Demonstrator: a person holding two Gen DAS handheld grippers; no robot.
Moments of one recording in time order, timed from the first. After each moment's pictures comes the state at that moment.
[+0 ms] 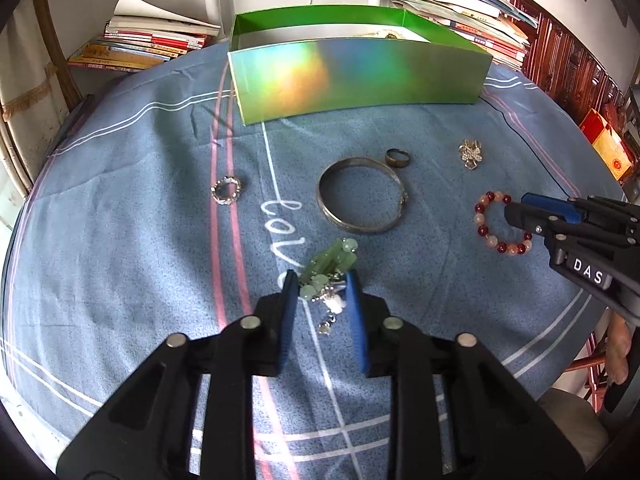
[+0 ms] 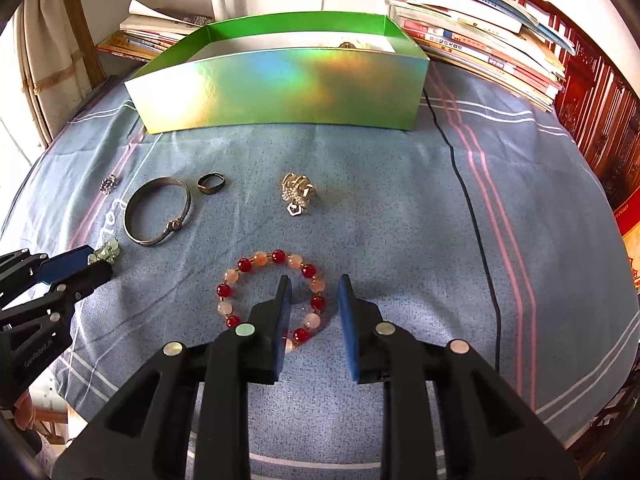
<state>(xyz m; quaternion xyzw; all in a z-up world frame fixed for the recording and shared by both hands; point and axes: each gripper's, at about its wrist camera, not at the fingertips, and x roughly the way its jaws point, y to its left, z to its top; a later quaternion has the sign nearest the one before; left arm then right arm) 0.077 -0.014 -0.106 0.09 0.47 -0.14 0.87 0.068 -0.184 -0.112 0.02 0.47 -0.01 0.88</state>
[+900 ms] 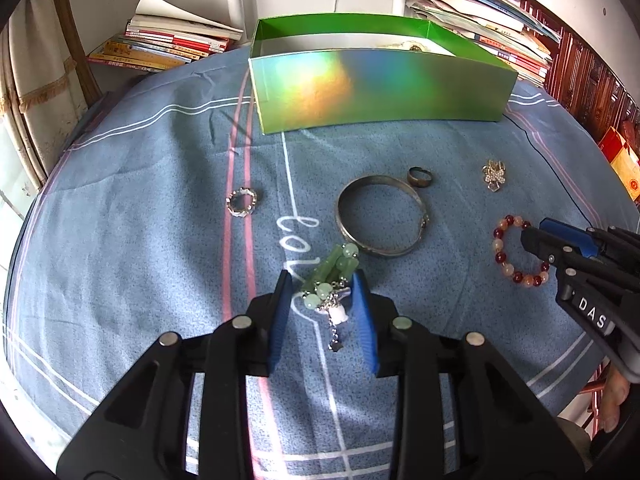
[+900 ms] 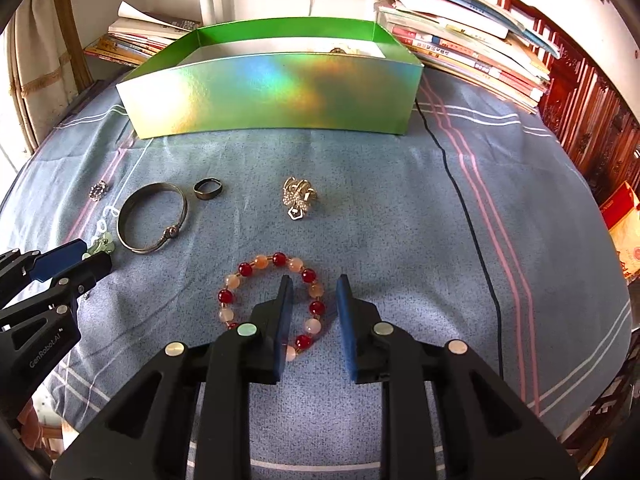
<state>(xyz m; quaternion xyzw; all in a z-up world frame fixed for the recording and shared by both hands) 0.086 -0.014 -0.106 0.08 0.46 -0.11 0.88 0.067 -0.172 -0.112 0.01 0.46 -0.05 0.89</state>
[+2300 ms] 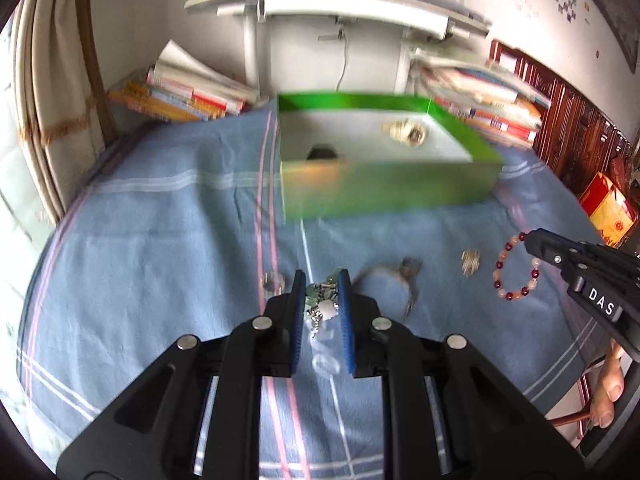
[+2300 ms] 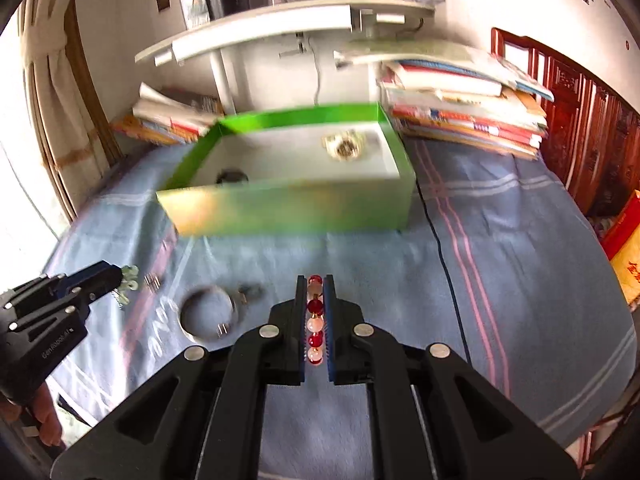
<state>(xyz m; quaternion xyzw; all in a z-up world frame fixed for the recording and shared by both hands) 0.099 0.003 -0.029 0.04 0.38 -0.12 0.92 0.078 -0.191 -0.032 0.07 0.37 -0.01 0.93</state>
